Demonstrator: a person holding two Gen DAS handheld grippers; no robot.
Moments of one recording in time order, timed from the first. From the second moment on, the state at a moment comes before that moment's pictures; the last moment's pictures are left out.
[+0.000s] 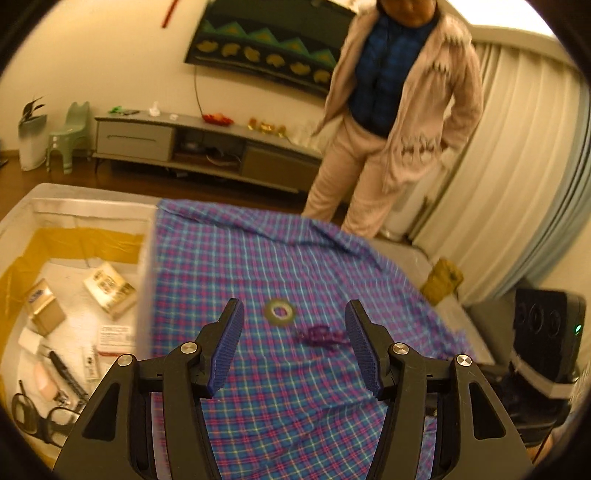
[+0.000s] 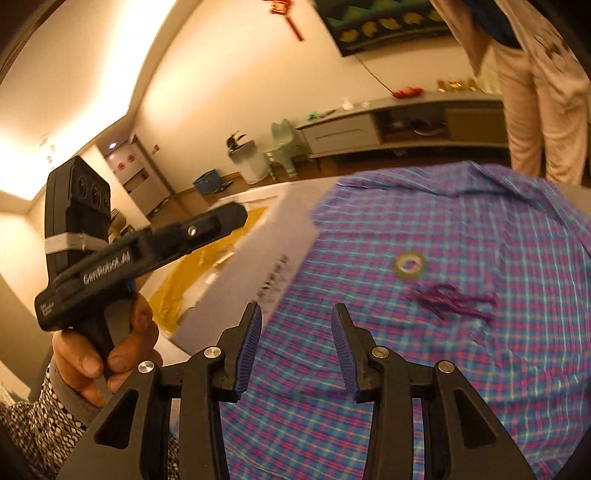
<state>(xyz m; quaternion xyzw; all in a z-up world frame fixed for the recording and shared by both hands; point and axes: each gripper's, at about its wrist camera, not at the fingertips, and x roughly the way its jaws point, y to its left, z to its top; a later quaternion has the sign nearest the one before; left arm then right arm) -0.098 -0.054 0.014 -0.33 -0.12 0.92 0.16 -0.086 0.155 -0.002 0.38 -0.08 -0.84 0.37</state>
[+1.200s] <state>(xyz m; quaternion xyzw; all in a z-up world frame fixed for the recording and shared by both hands) -0.253 0.046 -0.124 -0.44 -0.01 0.89 0.11 -0.209 0.158 -0.118 0.44 0.17 -0.82 0.31</state>
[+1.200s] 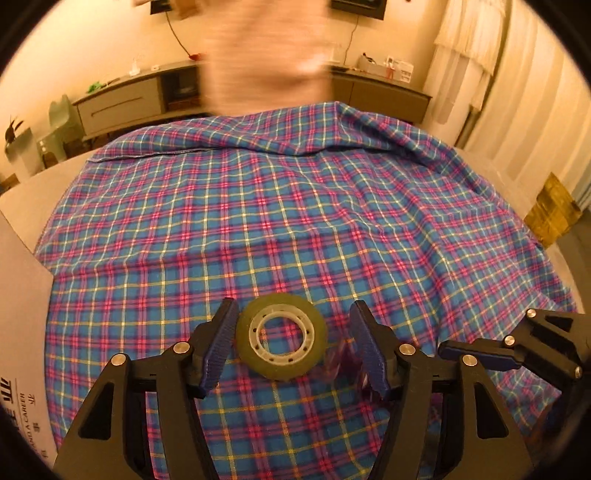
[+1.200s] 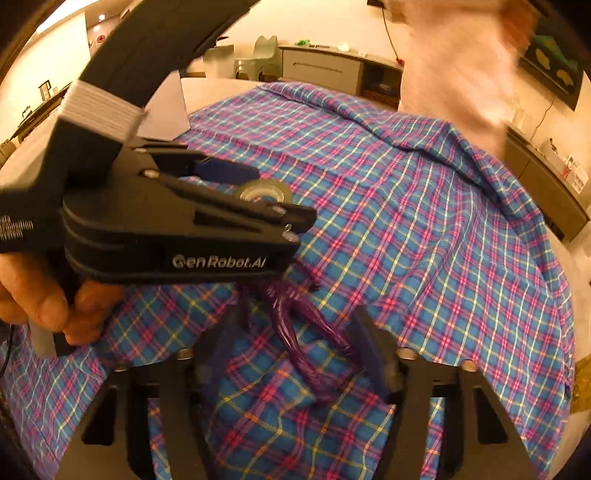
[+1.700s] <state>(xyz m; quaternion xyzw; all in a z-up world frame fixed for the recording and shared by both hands) -0.244 0.046 -0.126 -0.45 0.05 0.89 0.10 -0.206 0.150 -0.118 0.45 0.16 -0.82 0.31</state>
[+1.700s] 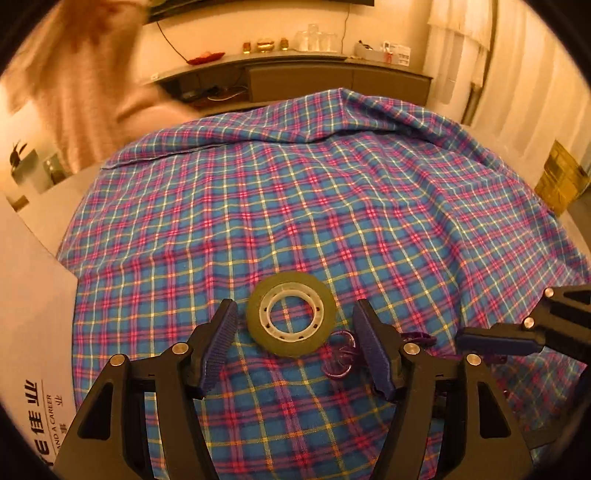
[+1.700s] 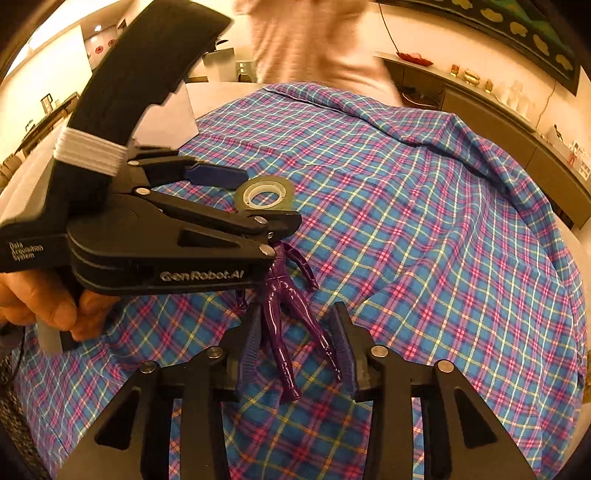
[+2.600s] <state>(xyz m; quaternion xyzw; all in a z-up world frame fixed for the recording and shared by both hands) -0.245 0.022 -0.119 -0.45 -0.01 0.88 0.10 -0.179 0.151 -0.107 0.49 0.12 -0.80 0.32</state>
